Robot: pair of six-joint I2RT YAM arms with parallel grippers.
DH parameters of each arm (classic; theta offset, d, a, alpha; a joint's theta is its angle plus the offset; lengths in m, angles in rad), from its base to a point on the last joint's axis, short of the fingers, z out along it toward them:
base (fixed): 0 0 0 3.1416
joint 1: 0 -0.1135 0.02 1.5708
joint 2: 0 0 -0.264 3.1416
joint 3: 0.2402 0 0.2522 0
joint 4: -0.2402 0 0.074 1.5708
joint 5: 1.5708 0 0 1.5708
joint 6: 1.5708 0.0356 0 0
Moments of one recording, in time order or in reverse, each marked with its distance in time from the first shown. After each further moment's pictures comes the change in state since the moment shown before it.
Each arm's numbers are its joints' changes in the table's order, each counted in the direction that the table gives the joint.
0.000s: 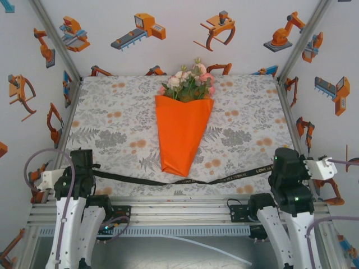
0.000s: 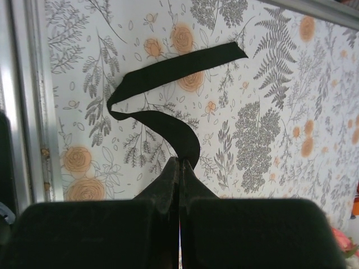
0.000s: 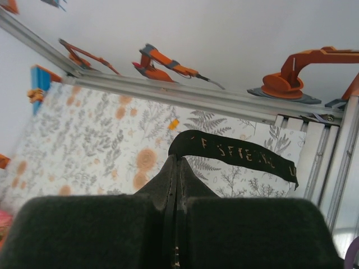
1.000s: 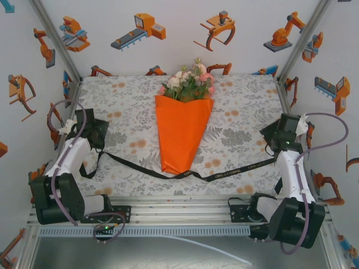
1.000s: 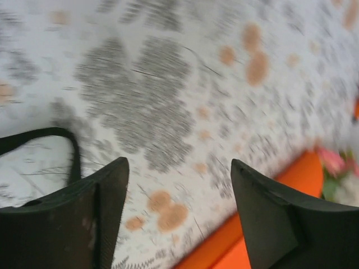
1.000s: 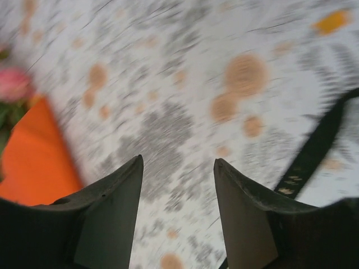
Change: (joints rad) left arm -0.036 0.743 0.195 0.740 0.482 0.422; right arm 0.356 0.661 0.024 0.540 -1.045 -0.254
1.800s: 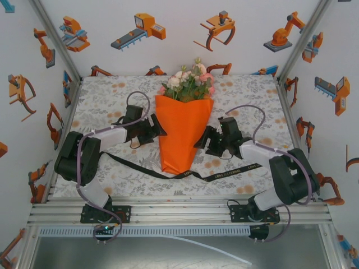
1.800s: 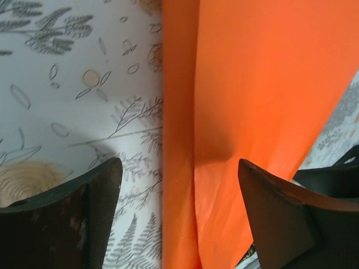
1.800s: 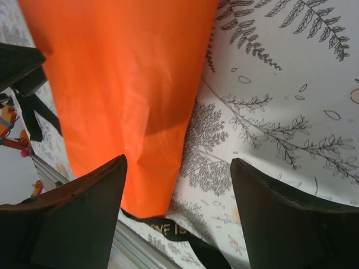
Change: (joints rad) left arm 0.439 0.451 0.095 0.341 0.465 0.451; right arm -0.636 0.451 -0.086 0.417 -0.367 0.075
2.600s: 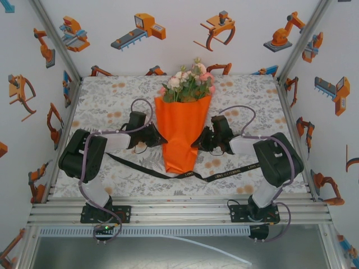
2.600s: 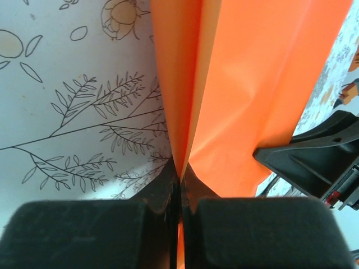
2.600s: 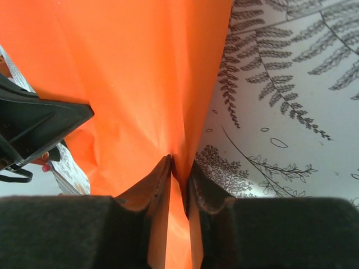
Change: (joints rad) left arm 0.039 0.027 -0.103 0.198 0.102 -0.139; right arm -0.041 0.189 0.090 0.134 0.005 0.110
